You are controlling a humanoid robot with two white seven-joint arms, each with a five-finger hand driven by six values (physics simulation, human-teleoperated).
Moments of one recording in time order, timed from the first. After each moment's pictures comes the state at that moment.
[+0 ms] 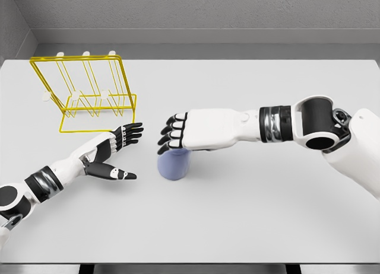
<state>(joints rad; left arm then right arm) -0.20 0.78 -0.66 -1.61 0.72 -0.17 -0.29 -0.74 -0.57 0.79 -1.74 0.48 -0.61 0.61</state>
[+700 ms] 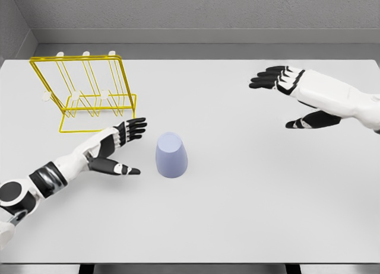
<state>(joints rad) -0.23 0.75 -0.66 -1.60 0.72 -0.16 -0.29 -0.30 -0.75 0.14 -1.72 0.08 -0.61 0.61</state>
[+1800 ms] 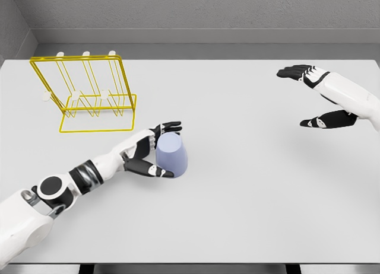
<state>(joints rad) -0.32 0.60 -0.78 -1.55 0.70 -0.12 -0.28 -0.23 -0.66 0.01 -1.60 0.08 -0.61 0.61</state>
